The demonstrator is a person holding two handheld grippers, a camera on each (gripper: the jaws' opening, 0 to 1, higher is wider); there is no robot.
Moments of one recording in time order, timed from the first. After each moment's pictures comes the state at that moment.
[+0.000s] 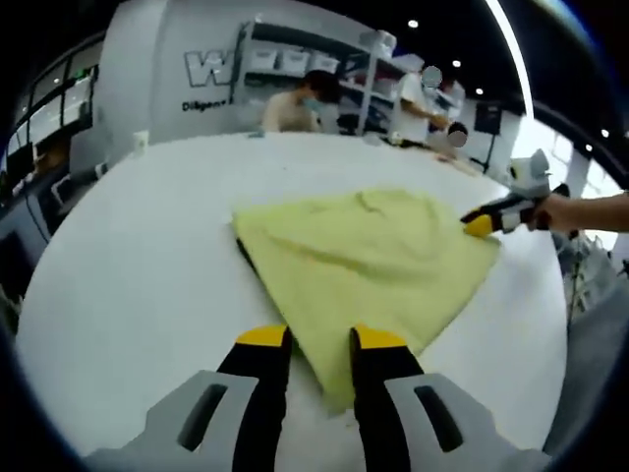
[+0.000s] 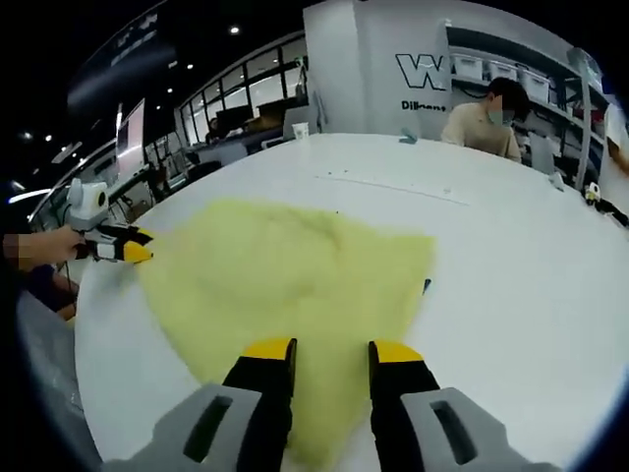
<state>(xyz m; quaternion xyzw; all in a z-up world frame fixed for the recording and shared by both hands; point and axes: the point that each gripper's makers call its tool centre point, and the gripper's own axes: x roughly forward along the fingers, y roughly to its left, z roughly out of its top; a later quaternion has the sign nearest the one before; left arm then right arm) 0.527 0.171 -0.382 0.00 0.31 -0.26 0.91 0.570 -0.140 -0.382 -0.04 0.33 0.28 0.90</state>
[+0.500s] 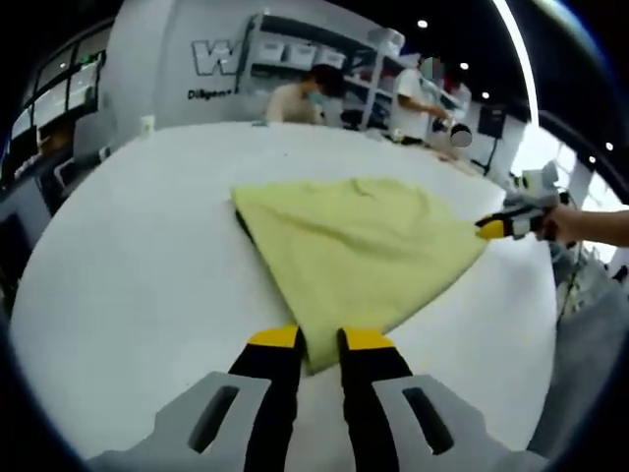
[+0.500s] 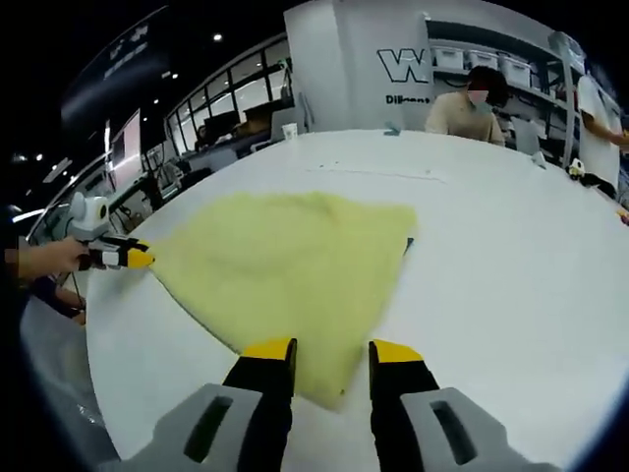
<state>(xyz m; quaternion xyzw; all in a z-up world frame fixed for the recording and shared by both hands) 0.509 0.180 -0.392 -0.02 0.33 -0.25 0.91 0.531 -0.164 -0.381 0.00 0.34 0.25 0.91</state>
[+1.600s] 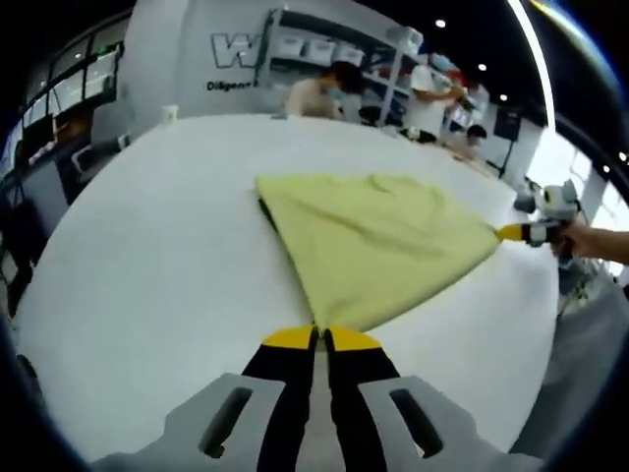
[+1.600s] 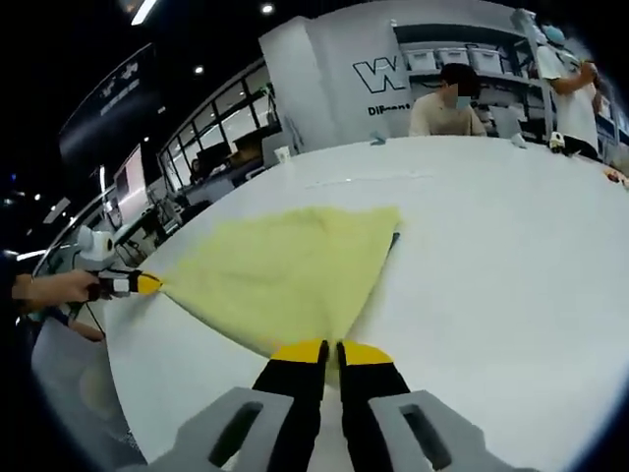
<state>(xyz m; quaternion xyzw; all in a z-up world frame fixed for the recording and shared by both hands) 0.471 0.201 -0.379 0.00 0.33 -0.19 0.92 0.489 -0.171 -0.366 0.08 0.30 0.23 0.92</state>
